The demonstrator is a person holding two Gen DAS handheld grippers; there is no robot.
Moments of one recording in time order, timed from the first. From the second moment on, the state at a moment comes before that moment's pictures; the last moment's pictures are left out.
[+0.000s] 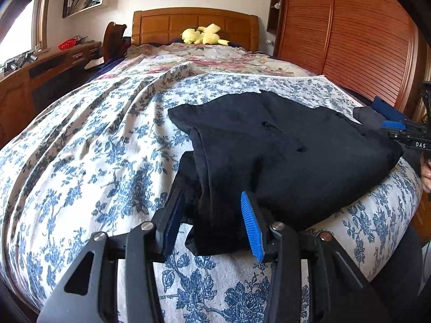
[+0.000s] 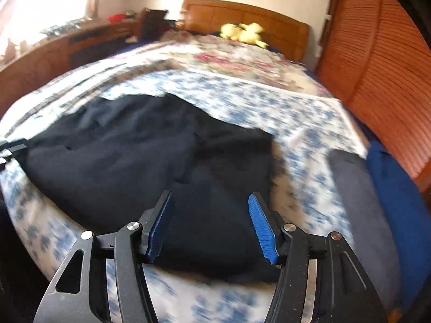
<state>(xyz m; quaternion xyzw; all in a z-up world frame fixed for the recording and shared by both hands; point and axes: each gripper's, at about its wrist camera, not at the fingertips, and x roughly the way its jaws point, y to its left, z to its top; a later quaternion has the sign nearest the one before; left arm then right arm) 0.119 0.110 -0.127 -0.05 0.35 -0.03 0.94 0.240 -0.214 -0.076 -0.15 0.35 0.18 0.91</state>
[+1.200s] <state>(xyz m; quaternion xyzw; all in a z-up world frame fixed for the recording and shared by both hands) 0.124 0.097 -0.146 -0.09 0.42 0.04 0.90 0.238 -0.177 -0.137 -0.13 0.38 0.31 0.86</state>
